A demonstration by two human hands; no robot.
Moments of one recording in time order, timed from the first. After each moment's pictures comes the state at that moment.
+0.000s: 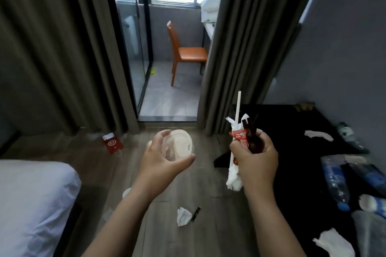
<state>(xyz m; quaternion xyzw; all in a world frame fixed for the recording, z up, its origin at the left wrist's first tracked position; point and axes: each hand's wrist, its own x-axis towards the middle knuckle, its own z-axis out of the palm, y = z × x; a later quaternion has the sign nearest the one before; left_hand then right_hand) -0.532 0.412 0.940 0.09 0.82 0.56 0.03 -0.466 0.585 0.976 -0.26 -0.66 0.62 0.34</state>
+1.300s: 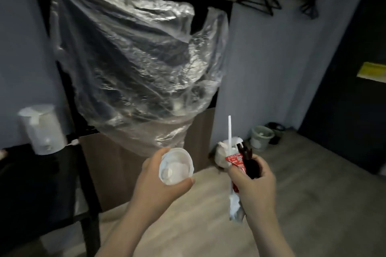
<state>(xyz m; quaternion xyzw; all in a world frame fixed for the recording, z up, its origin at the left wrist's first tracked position) 0.163 0.309 1.001 0.75 0.31 0.33 0.47 0.295 0.172 1.018 -0.64 -0.21 0.06 0.74</state>
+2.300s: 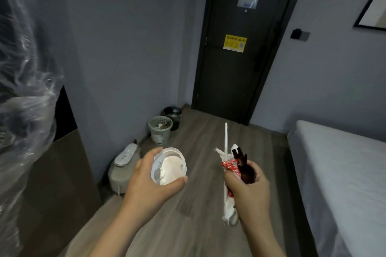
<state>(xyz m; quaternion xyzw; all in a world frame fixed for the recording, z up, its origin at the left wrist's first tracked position) 0.708 0.368 0.976 0.81 0.10 0.15 0.56 0.734 0.178 0.988 -0.70 0.07 -0.15 0.70</state>
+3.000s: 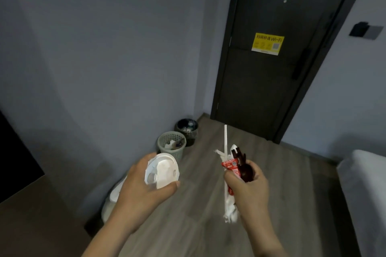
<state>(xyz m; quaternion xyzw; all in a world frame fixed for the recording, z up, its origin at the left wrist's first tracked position) 1.065 0.417 0.963 0.82 0.14 0.16 0.53 1.133 0.222 0.959 -0.71 0.04 -0.07 0.70</state>
